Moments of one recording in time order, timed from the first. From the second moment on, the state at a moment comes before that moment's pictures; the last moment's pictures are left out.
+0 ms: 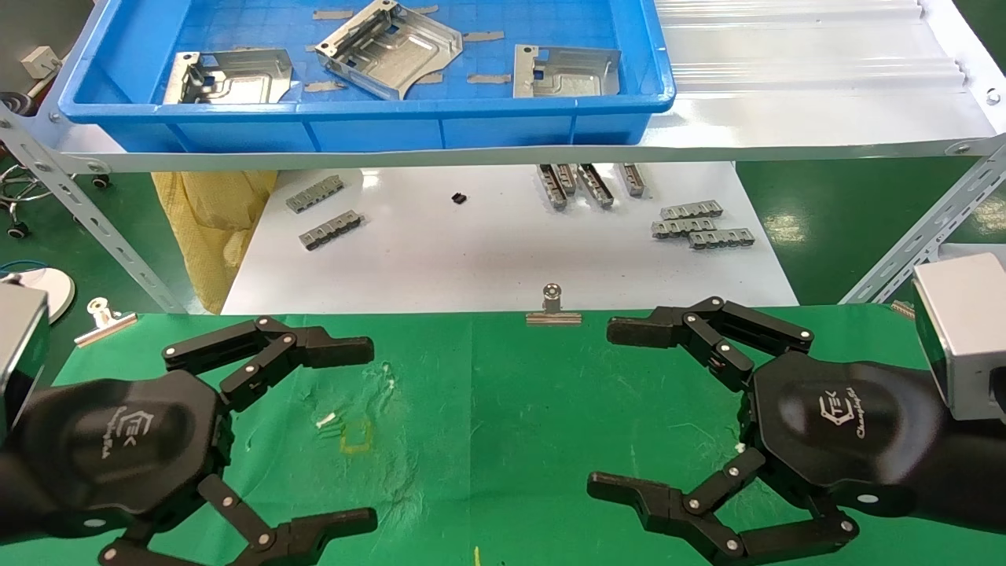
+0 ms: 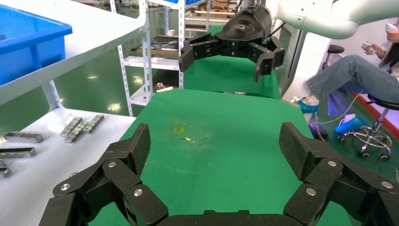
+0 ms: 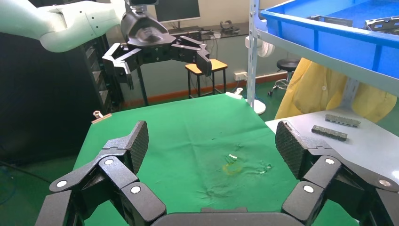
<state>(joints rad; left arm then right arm) -1.08 0.61 0.28 -1.28 0.73 1.49 -0.19 1.09 -0.57 -0.38 1.24 -0.64 -1.44 0.12</state>
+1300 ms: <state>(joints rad) -1.08 0.61 0.28 -1.28 0.73 1.49 -0.19 1.09 -0.57 -0.38 1.24 -0.64 -1.44 0.12</state>
